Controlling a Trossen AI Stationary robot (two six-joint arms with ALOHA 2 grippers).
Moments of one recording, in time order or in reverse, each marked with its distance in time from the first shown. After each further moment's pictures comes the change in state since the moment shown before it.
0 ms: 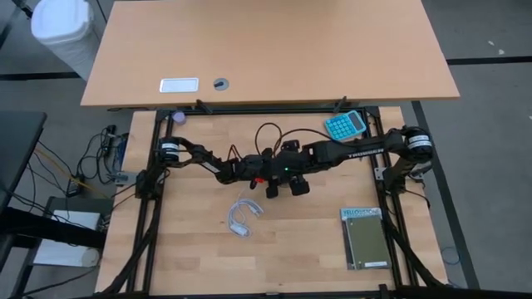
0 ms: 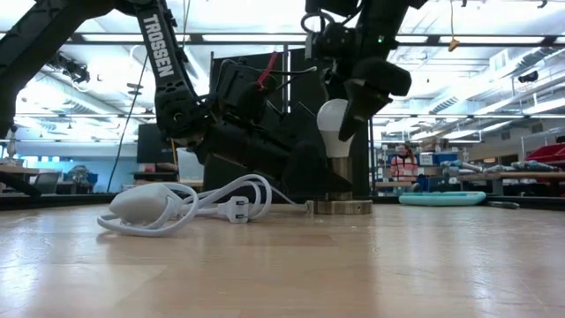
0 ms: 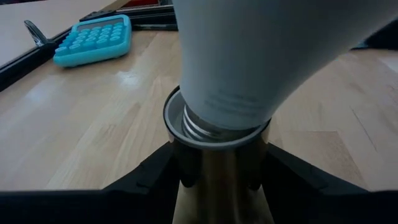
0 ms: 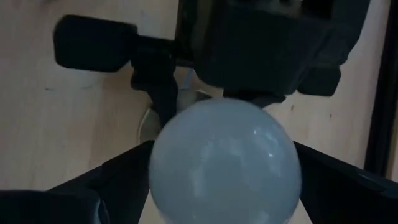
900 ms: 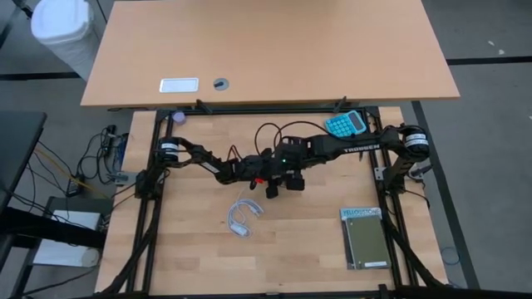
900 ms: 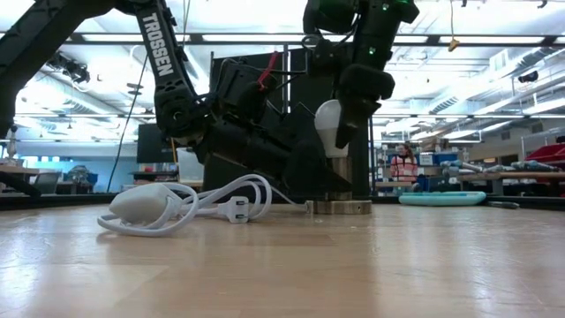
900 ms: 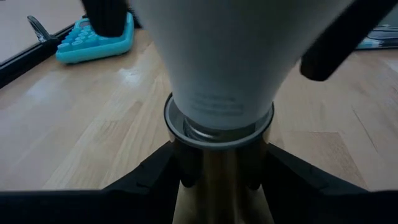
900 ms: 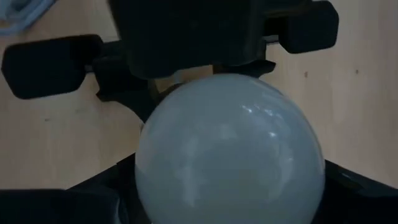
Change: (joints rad) left arm -0.005 -0.002 0.000 -0.014 -0.016 -0.018; right arm -0.068 0.022 0.000 -0.012 -0.086 0.220
